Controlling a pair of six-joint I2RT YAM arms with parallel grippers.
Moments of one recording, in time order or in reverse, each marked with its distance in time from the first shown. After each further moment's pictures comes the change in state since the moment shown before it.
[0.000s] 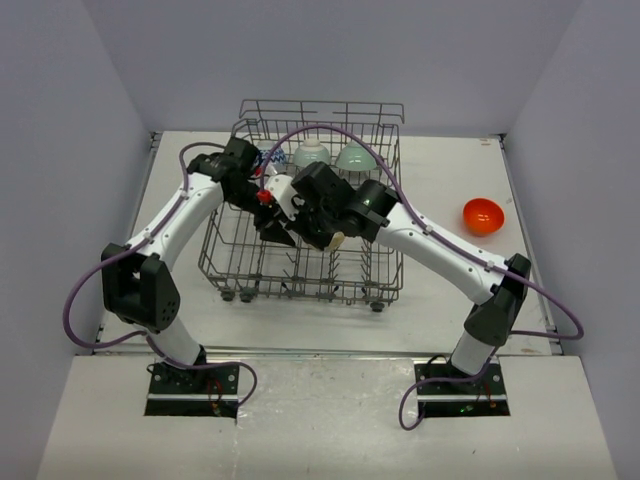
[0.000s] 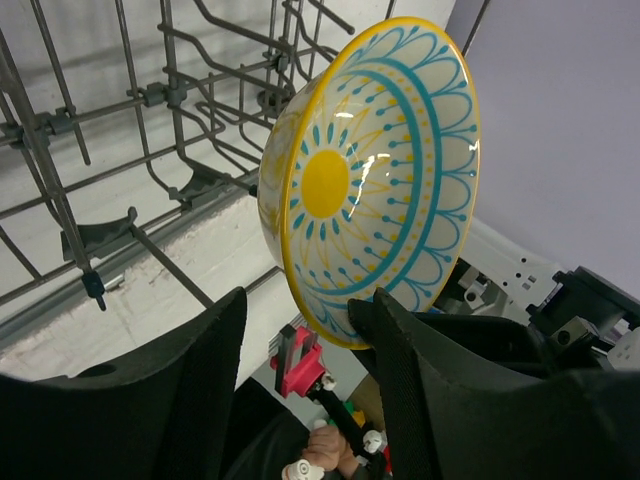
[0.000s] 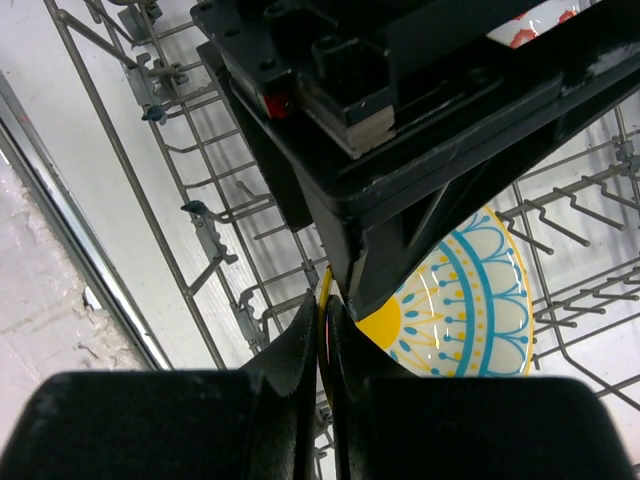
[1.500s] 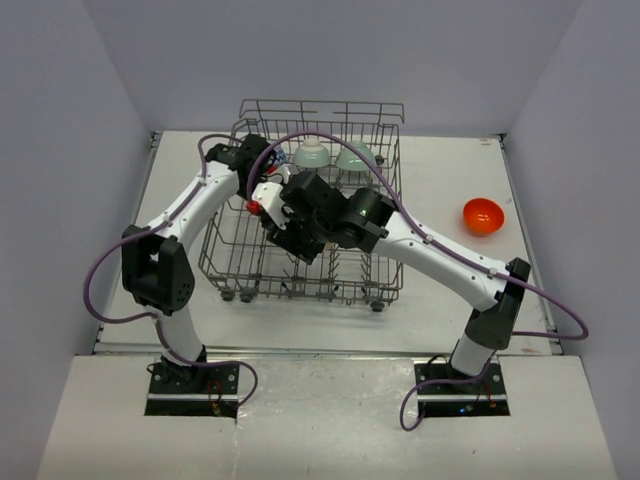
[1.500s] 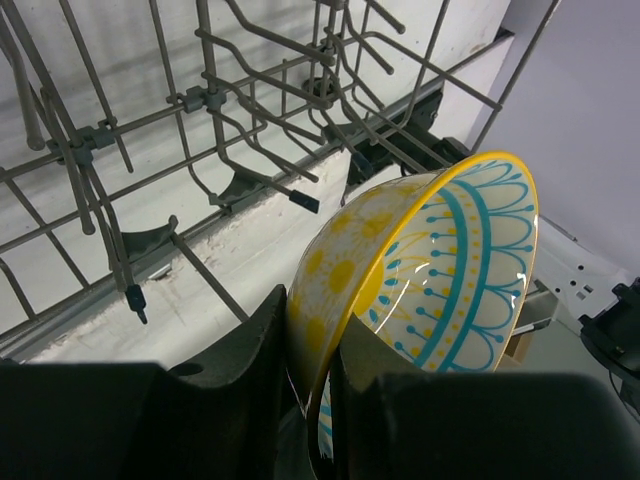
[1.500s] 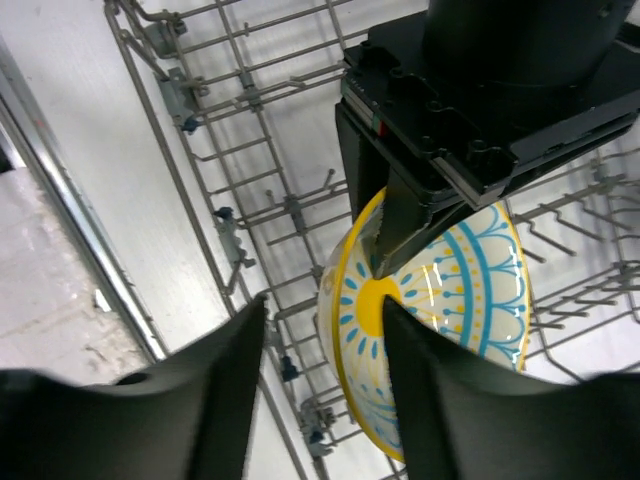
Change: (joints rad) left arm -0.044 0.153 0.145 -0.159 -0.056 0.158; right arm 0.093 -0.003 0.046 -0.023 0.075 0.004
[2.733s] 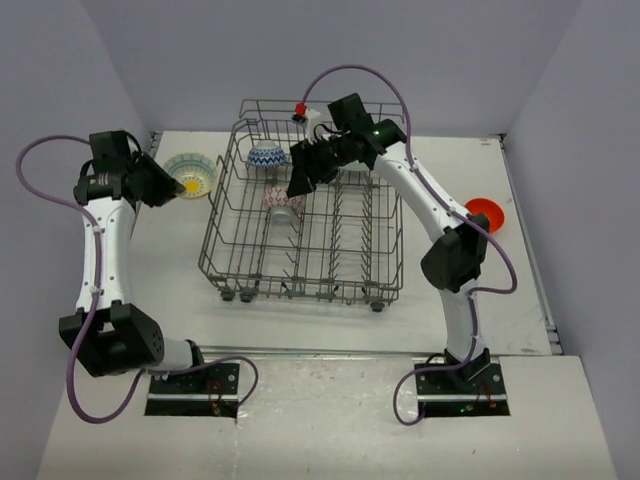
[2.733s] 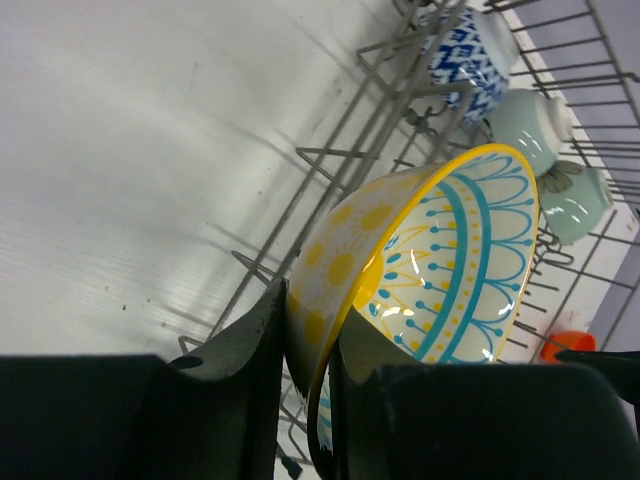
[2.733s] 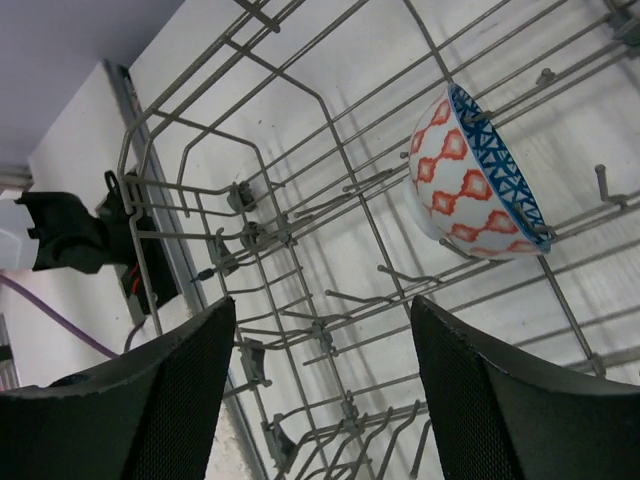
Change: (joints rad) left arm 0.618 -0.432 -0.189 0.357 -0.550 -0.121; right arm -0.486 0.395 0.407 0.052 -0.719 0.221
